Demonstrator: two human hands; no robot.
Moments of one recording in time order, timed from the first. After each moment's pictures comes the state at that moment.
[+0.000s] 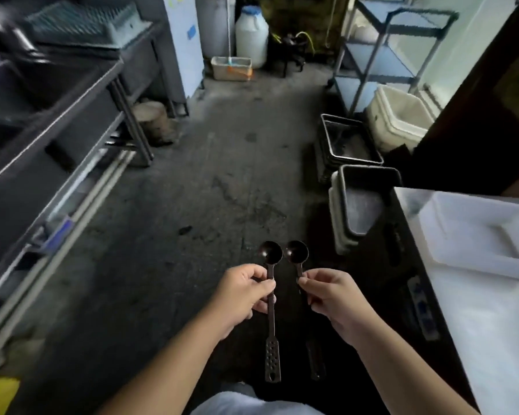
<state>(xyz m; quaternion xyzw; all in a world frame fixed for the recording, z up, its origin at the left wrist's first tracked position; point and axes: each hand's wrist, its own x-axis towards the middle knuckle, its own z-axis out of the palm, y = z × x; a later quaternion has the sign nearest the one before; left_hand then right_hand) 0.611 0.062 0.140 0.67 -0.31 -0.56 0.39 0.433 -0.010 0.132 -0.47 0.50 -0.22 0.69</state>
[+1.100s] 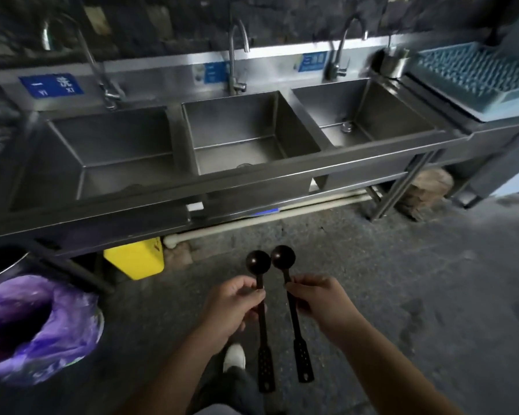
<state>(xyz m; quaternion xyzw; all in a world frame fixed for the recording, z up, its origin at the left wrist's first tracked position) 1.032 0.043 0.125 0.72 0.14 -0.21 0.65 1.046 -0.147 0.134 -0.66 0.16 0.21 0.70</state>
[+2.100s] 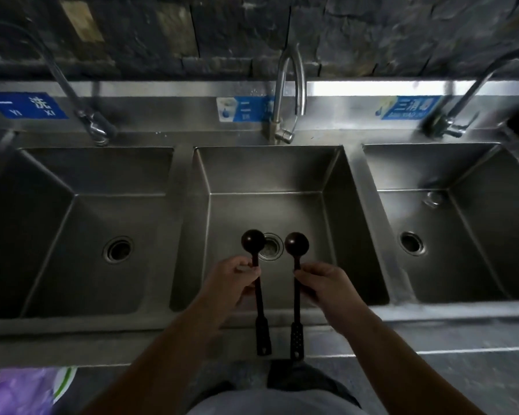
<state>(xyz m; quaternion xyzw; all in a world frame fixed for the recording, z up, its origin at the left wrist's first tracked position) 1.574 0.079 0.095 0.70 0.28 -0.14 0.64 1.620 -0.118 0.094 -0.67 0.14 0.31 0.66</state>
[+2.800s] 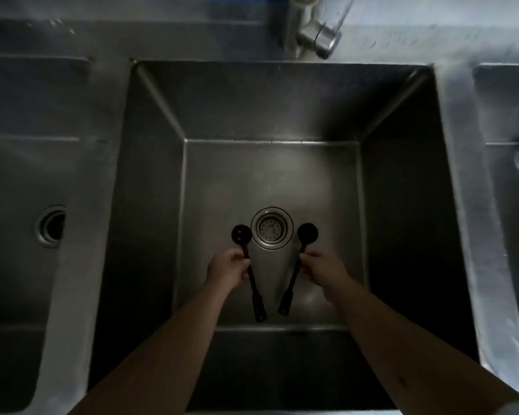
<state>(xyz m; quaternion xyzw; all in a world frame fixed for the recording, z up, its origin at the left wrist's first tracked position) 1.718 0.109 -0.203 0.65 0.46 -0.23 0.56 1.788 -0.090 -0.193 -0.72 0.28 0.39 0.50</state>
